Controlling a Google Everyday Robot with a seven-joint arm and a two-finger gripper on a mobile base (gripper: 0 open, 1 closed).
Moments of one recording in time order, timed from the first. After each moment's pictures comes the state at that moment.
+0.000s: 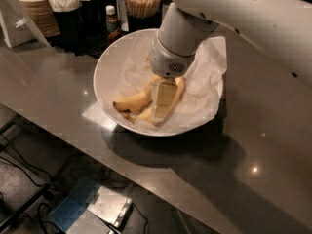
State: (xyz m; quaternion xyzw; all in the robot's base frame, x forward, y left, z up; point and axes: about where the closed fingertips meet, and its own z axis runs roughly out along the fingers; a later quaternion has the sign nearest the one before) arm 0.529 0.009 0.877 -0.76 0.62 0.07 0.18
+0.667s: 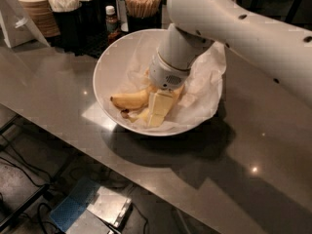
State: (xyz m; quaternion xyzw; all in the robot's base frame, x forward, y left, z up) arm 0.533 0.016 0.832 -0.74 0.64 0.12 0.16
